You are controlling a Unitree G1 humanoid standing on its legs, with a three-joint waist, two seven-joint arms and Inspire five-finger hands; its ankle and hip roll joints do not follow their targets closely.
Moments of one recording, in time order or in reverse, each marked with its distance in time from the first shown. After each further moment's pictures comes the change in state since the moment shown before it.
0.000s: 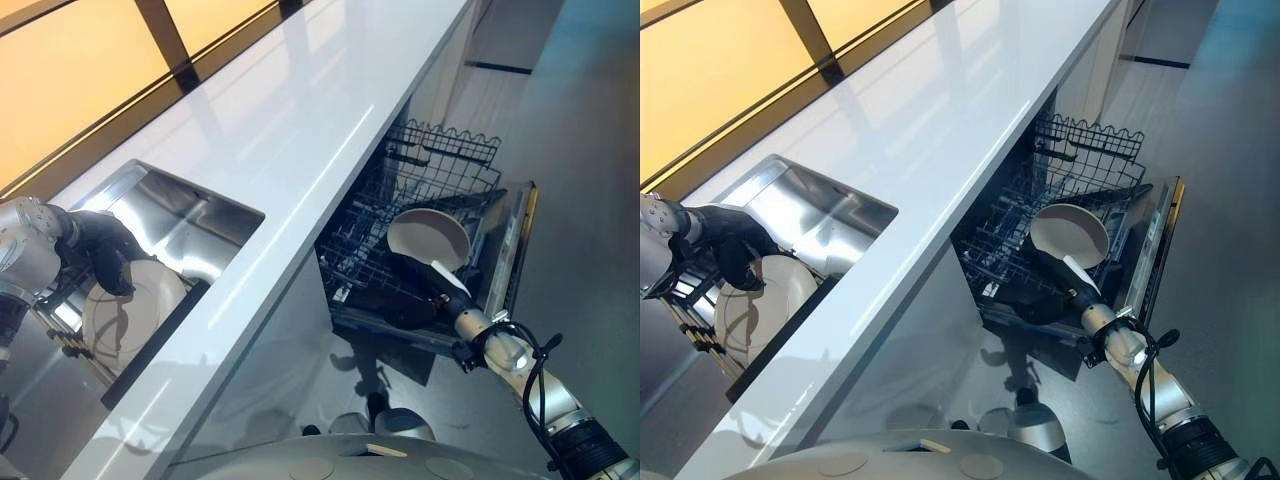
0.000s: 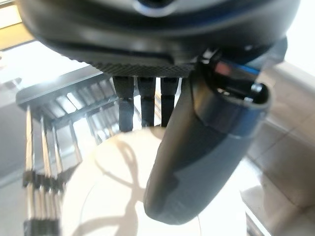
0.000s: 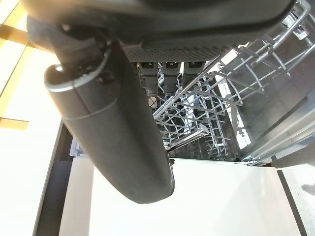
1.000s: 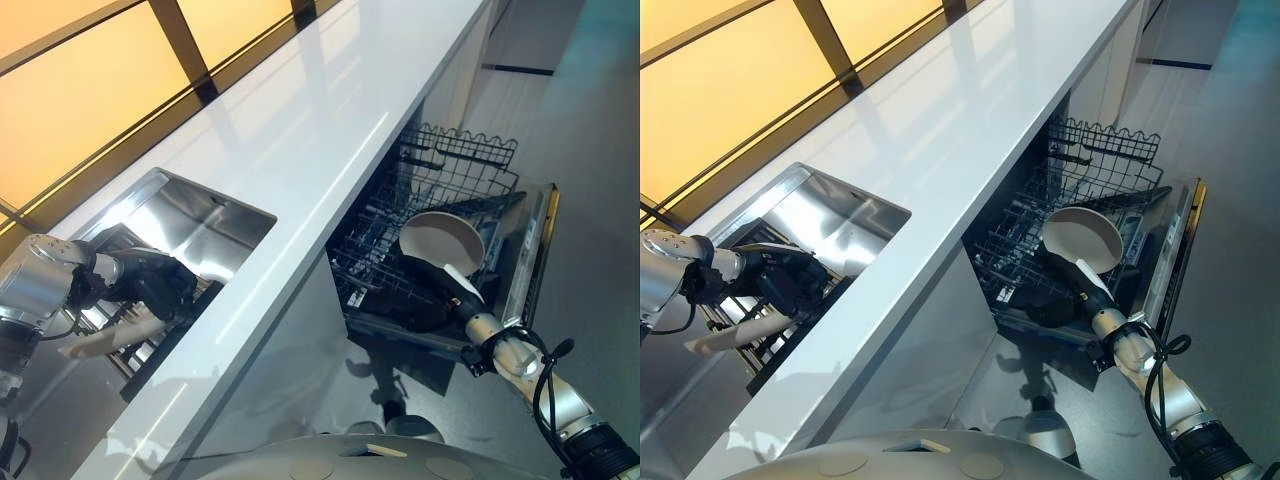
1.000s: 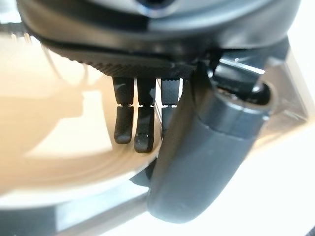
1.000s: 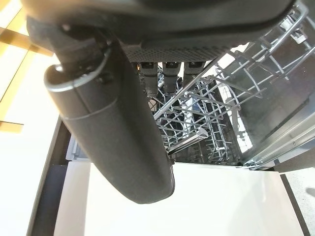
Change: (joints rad) left arm 0.165 -0.062 0.095 -0.124 -0.452 0.103 -0.130; right arm 0.034 -0.046 -0.006 0.002 -0.001 -0.006 -0.063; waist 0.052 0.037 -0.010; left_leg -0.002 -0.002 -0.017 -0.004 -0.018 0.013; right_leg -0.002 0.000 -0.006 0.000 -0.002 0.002
